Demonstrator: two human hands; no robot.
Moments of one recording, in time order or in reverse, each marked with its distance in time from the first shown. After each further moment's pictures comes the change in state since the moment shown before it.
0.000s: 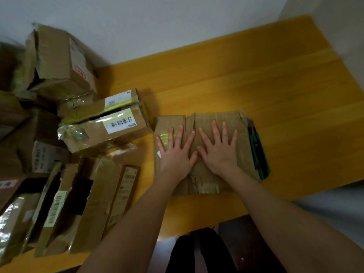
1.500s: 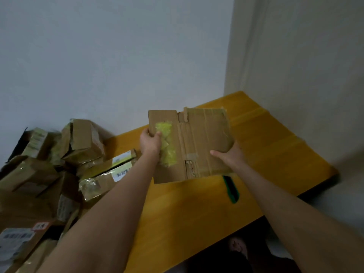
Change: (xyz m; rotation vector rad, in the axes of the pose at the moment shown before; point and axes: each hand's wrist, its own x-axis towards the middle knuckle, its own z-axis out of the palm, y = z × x) left_hand 0.020 0.016 -0.221 -1.301 0.410 -0.445; right_hand -0.044 0.092 -0.146 1.040 0.161 0.571
